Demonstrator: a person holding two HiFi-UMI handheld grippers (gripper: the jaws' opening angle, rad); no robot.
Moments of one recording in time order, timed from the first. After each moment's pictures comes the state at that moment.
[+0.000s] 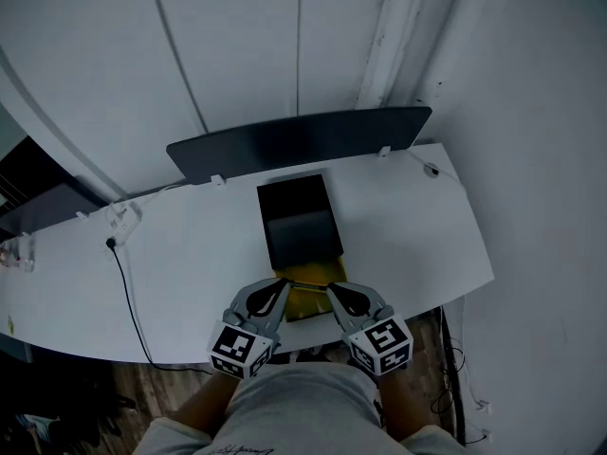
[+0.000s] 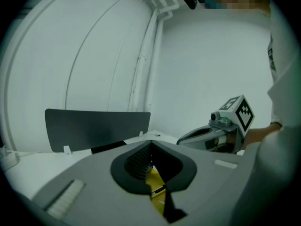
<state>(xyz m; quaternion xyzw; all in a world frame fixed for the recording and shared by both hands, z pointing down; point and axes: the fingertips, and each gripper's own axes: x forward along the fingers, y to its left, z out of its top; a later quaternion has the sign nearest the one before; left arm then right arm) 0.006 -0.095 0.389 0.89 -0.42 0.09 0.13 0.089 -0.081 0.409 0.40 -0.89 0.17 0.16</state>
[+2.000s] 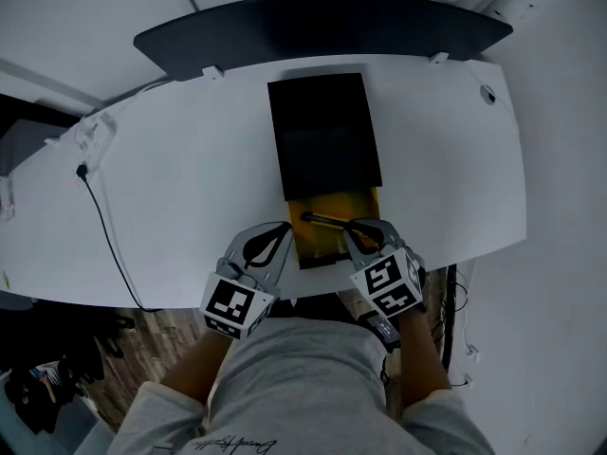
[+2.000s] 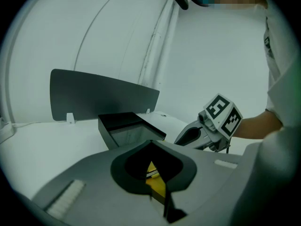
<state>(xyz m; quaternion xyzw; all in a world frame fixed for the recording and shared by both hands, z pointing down) -0.028 -0.114 0.506 0.87 -0.41 0.15 0.21 0.079 -0.106 0.572 0.29 -0.84 0.16 0.43</state>
